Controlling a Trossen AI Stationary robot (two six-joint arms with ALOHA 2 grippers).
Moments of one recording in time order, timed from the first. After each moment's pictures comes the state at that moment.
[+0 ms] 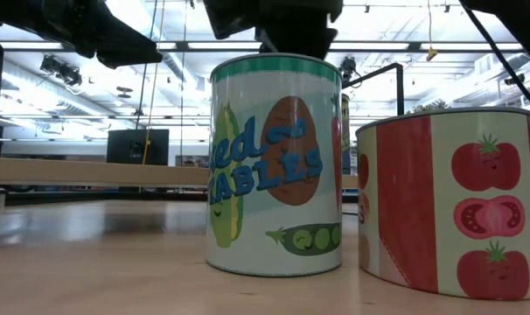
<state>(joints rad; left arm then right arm) -0.27 0.63 0.38 0.03 -0.53 0.01 0.25 2.37 2.34 -1.54 0.21 0.19</state>
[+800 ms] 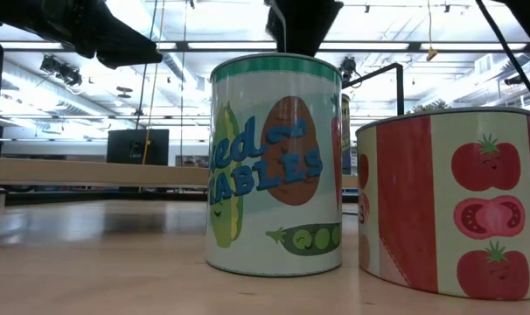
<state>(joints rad) -0.27 0.63 0.38 0.03 -0.53 0.01 0.29 2.30 2.34 -1.57 0.35 0.24</state>
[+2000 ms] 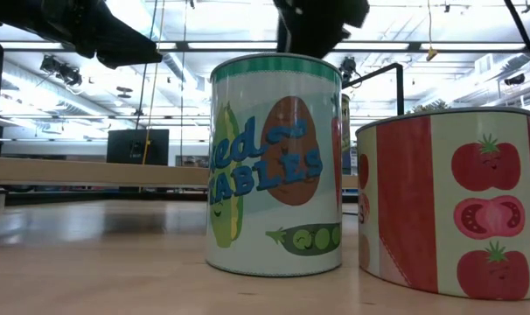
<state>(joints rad) -0.27 0.63 0.38 0.03 -0.53 0.01 0.42 2.26 2.17 -1.47 0.76 0.27</state>
